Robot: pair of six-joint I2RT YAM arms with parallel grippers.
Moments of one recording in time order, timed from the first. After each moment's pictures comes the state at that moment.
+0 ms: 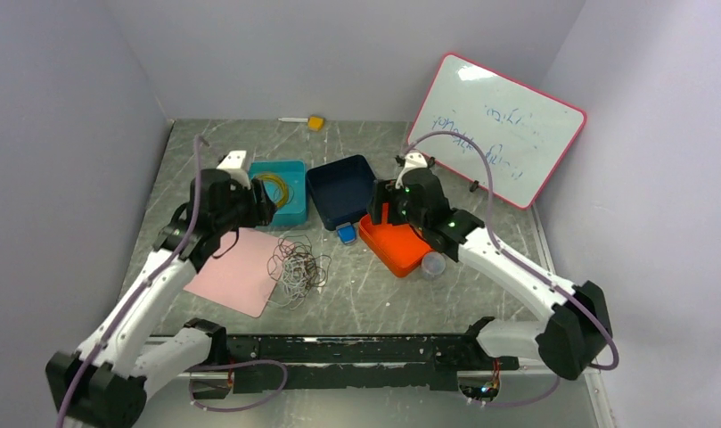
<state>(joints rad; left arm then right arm) -0.33 1.01 0.89 -0.42 0.04 -0.31 0.66 1.26 0.94 -0.22 0.13 0.36</state>
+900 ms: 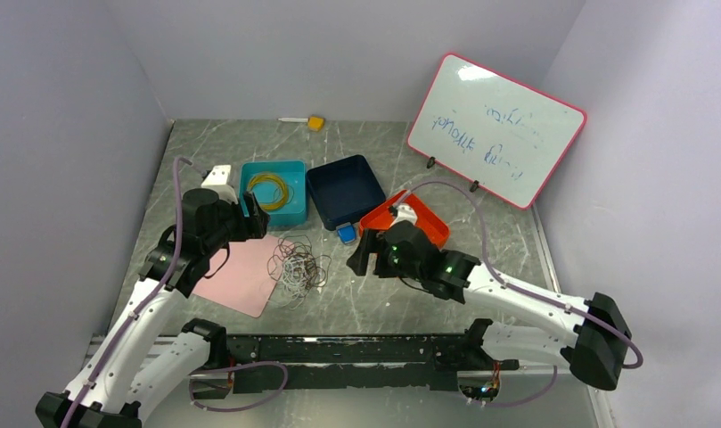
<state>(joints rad) -0.33 0.77 0.78 -0.49 -0.04 -0.35 0.92 1.05 0.69 -0.28 0.14 0.79</state>
